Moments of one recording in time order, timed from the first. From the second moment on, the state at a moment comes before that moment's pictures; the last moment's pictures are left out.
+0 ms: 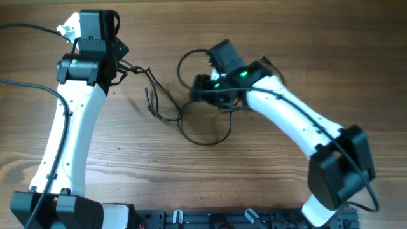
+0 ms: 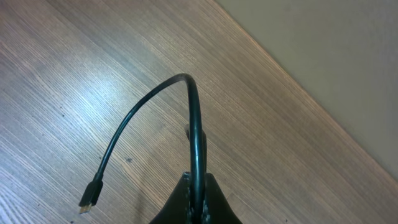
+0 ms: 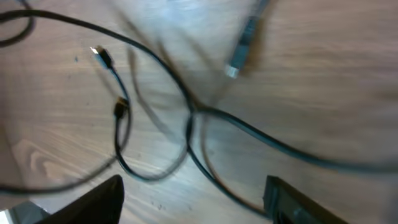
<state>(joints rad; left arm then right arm) -0.08 1.55 1.48 -0.79 -0.36 -0.77 0.61 1.85 1.43 -0.69 -0.31 0.77</state>
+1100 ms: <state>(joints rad) -0.08 1.55 1.48 -0.81 -0.36 -0.77 0.45 1.79 1.47 -0.39 -0.56 0.72</state>
